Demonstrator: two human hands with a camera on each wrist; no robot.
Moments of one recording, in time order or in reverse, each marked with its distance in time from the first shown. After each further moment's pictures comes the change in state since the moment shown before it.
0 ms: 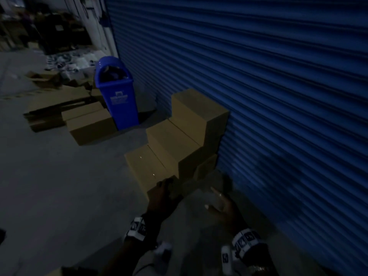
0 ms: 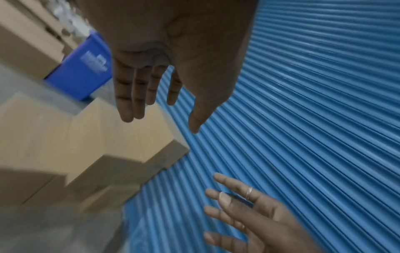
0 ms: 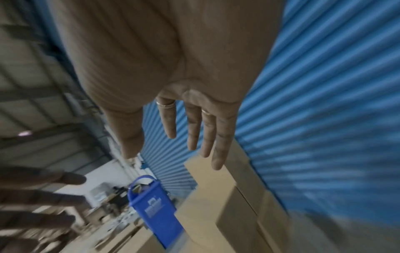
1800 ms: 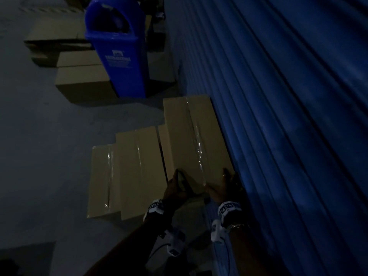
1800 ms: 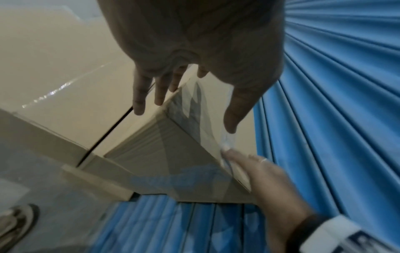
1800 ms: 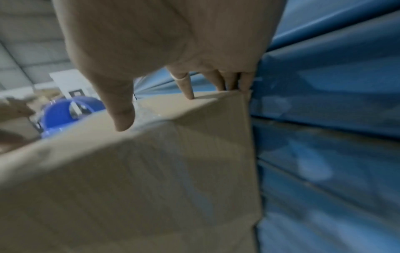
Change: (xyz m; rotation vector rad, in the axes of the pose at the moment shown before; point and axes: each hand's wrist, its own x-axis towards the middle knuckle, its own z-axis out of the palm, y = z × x) left_hand 0.714 0.099 0.215 -0.332 0.006 -0.633; right_hand 0.812 0.162 -0.231 -0.396 -0.093 0.263
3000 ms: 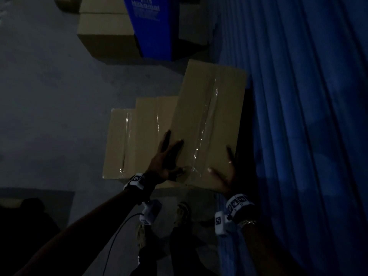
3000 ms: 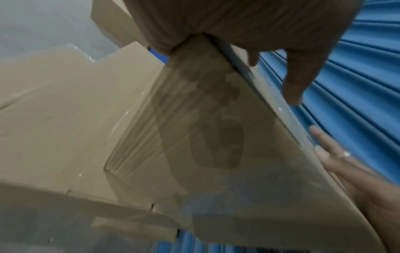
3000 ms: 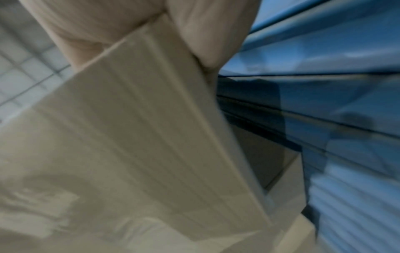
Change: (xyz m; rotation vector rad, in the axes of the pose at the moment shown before) left_hand 0.049 -0.089 -0.080 0.252 0.308 0.647; right_hand -0.028 -0.067 0.018 0.125 -0.117 -0.373
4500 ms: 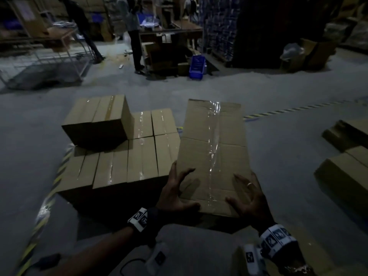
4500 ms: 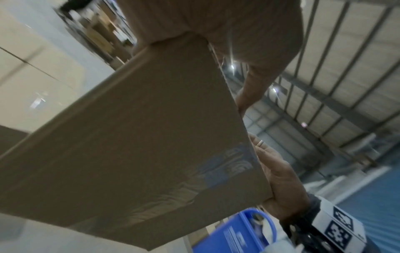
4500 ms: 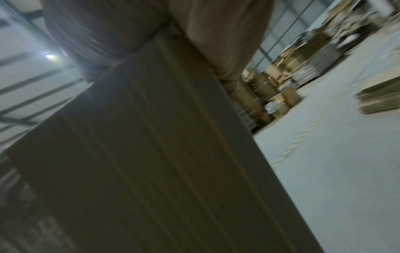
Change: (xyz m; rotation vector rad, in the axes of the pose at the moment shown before) left_hand -0.543 0.036 -0.381 0.231 1.091 -0.673; right_hand -0.270 -0.420 0.390 0.026 -1.059 -1.134
